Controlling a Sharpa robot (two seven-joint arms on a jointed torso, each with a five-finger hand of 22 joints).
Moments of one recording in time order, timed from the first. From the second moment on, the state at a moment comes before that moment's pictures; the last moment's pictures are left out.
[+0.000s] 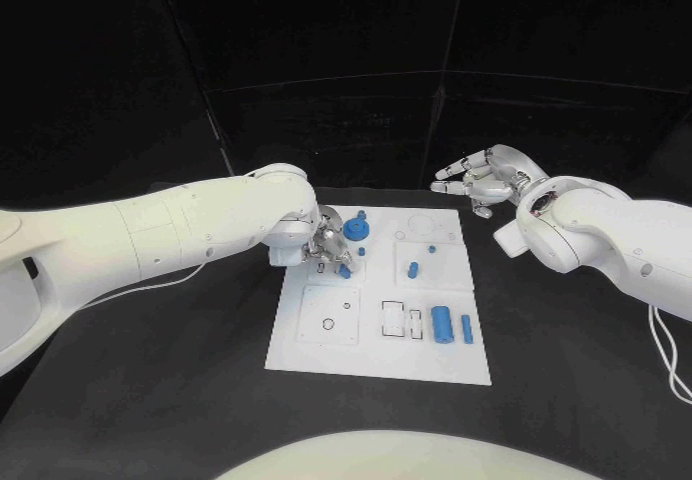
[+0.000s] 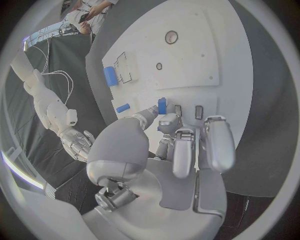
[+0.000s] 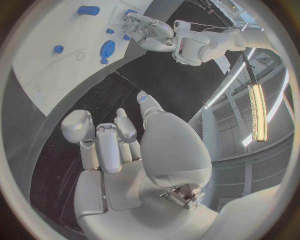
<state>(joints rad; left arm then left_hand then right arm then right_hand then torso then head) 1.32 -0.55 -0.14 1.24 -0.87 0.30 -0.60 1.12 0.04 0.47 0.03 0.10 0.77 0.08 0.74 0.48 1.23 0.00 1.18 0.99 1.47 -0.07 1.57 1.31 0.08 1.46 0.04 1.36 1.20 1.25 -0.78 0.00 1.42 -0.76 -0.37 -0.04 1.29 -0.02 0.01 0.07 0.31 0.86 0.18 0.13 0.07 1.24 0.09 1.29 1.12 1.47 0.02 1.43 1.28 0.11 1.25 0.12 1.30 0.95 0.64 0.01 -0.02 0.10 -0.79</state>
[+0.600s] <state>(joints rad) 1.31 -0.68 -0.14 1.37 -0.85 0.12 -0.54 1.10 0.01 0.52 0.03 0.09 0.77 0.08 0.76 0.50 1.24 0.00 1.19 1.00 1.47 -0.07 1.57 1.31 0.08 1.46 0.04 1.36 1.20 1.25 -0.79 0.00 1.42 -0.76 -0.37 -0.04 1.29 -0.02 0.01 0.07 0.31 0.85 0.18 0.13 0.07 1.24 0.09 1.29 1.12 1.47 0.02 1.42 1.28 0.11 1.25 0.12 1.30 0.95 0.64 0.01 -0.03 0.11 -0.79</state>
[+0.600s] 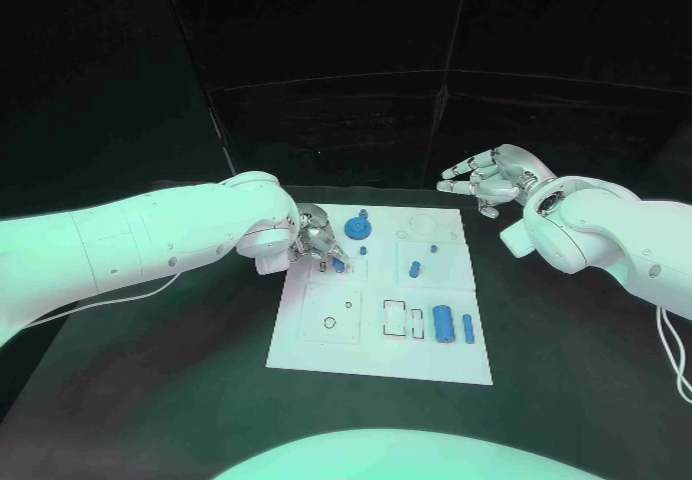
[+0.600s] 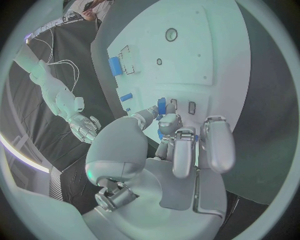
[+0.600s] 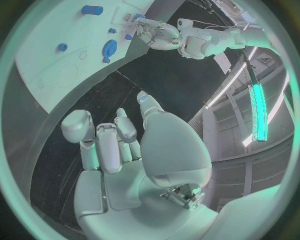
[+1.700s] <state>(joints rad) 1.26 -0.66 -0.14 1.35 -1.06 -0.01 -0.52 1.10 0.00 0.54 0.02 0.09 0.77 0.08 0.77 0.50 1.25 -0.01 1.19 1.00 1.47 -0.07 1.57 1.31 0.08 1.46 0.04 1.36 1.20 1.25 -0.79 0.00 1.42 -0.76 -0.36 -0.04 1.29 -0.02 0.01 0.07 0.31 0.85 0.18 0.13 0.07 1.24 0.09 1.29 1.12 1.47 0.02 1.42 1.28 0.11 1.25 0.12 1.30 0.95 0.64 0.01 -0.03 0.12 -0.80</state>
